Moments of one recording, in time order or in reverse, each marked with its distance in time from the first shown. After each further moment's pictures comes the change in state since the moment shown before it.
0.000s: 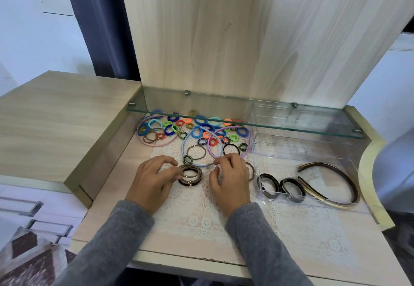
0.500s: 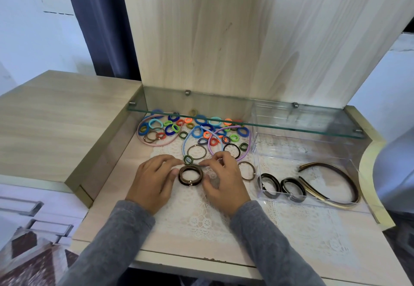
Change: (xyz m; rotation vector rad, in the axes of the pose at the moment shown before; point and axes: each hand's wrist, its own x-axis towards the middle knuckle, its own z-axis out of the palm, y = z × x) left_hand 0.003 0.003 -0.001 -0.028 -0.098 -0.147; right_hand 0.003 -0.002 -0.008 0.203 -0.250 -0.095
